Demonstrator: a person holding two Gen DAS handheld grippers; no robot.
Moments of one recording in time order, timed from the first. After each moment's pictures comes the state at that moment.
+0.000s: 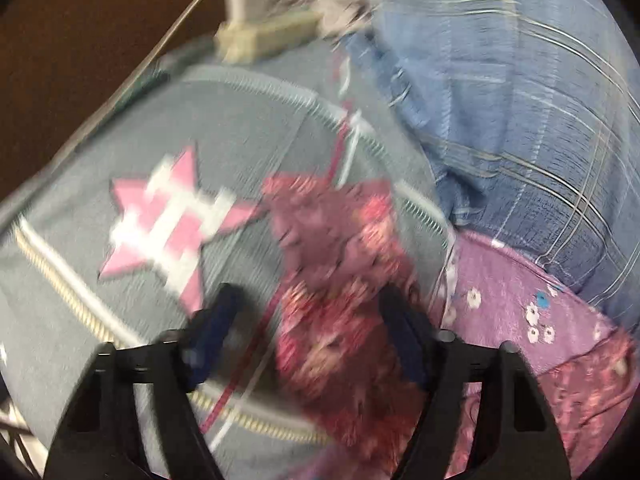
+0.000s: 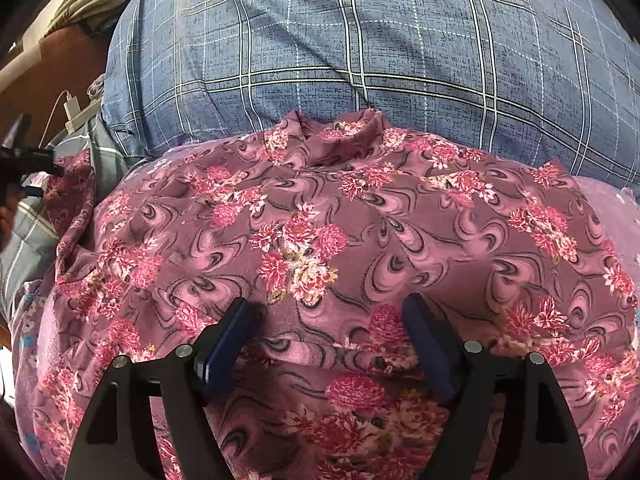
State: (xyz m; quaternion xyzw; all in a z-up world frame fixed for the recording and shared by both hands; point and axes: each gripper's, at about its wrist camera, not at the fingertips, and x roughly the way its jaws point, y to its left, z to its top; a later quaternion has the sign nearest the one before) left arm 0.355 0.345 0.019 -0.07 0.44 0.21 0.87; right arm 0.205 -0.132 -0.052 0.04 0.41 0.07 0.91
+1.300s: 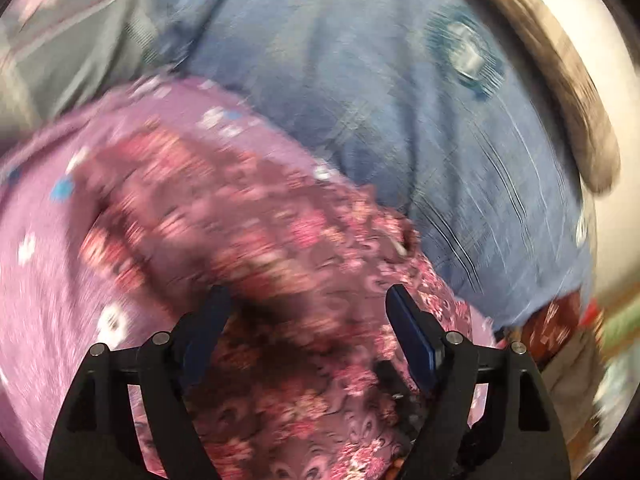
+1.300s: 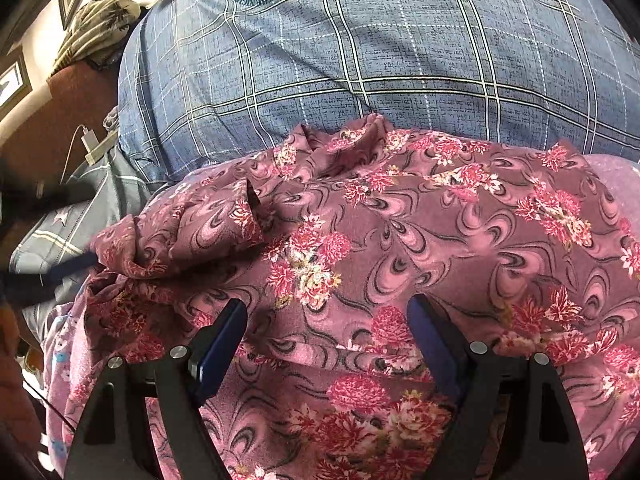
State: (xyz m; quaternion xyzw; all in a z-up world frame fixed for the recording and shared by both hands) left arm 0.217 0.133 -0.015 -0.32 0.42 -0.06 0.85; right arm 0.198 -0.149 -0.046 0.11 0.39 0.11 0.91
